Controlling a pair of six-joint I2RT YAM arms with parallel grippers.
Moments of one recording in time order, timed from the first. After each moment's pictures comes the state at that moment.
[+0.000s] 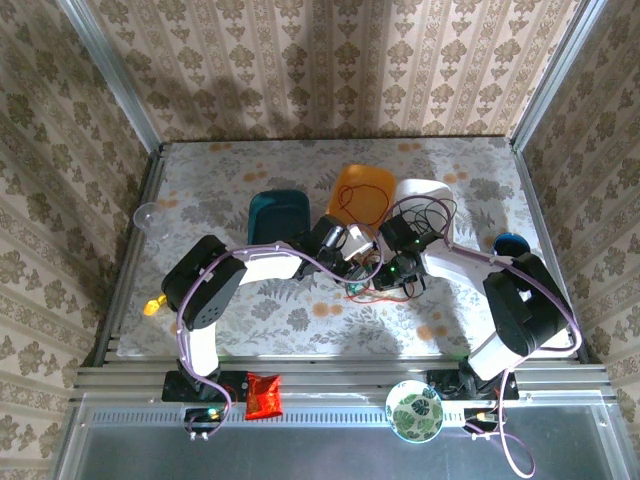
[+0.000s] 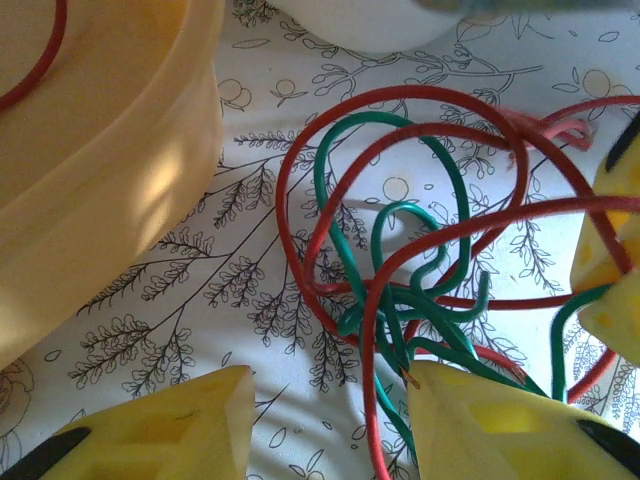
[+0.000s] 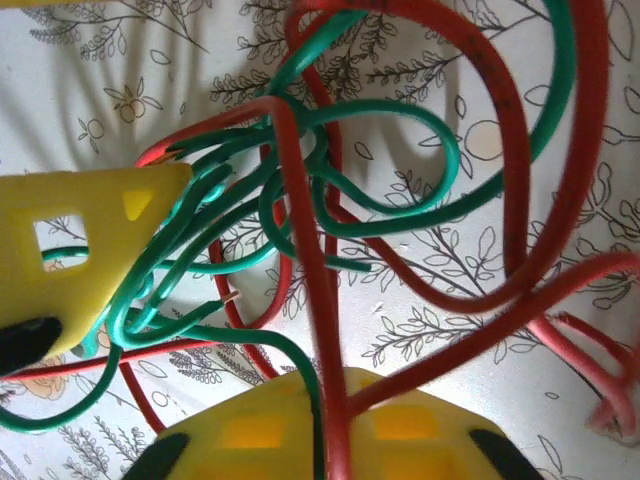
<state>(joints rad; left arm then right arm) -0.86 1.87 1.05 -0.01 0.24 0.15 0.49 1.58 0.86 -0.55 -0.19 0.26</state>
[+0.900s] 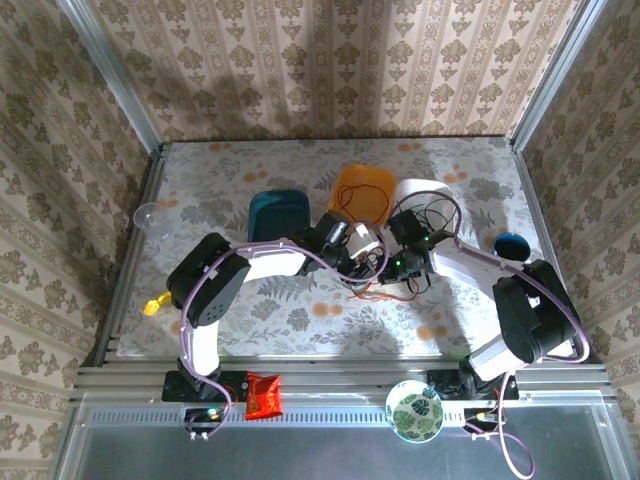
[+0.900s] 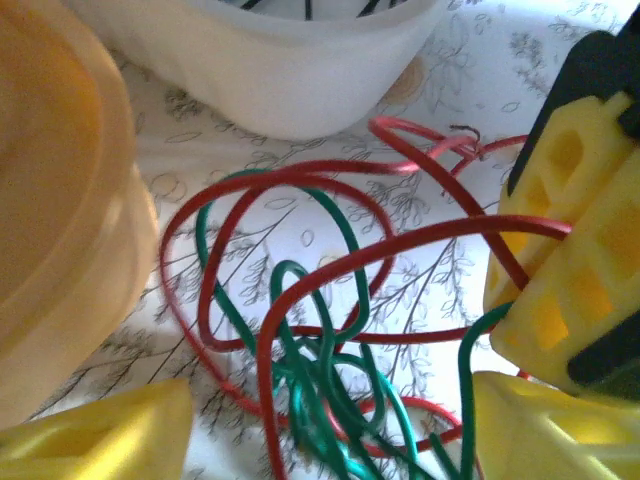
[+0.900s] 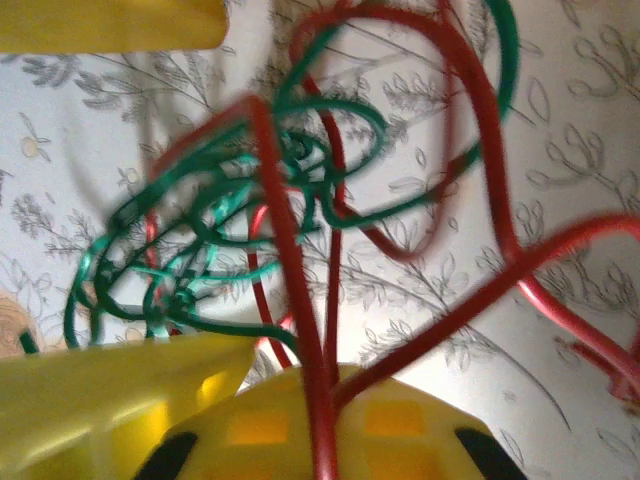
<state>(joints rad) -0.86 1.92 1.11 0.01 0.35 0.20 0.44 1.52 0.86 -0.53 -0.23 0.27</state>
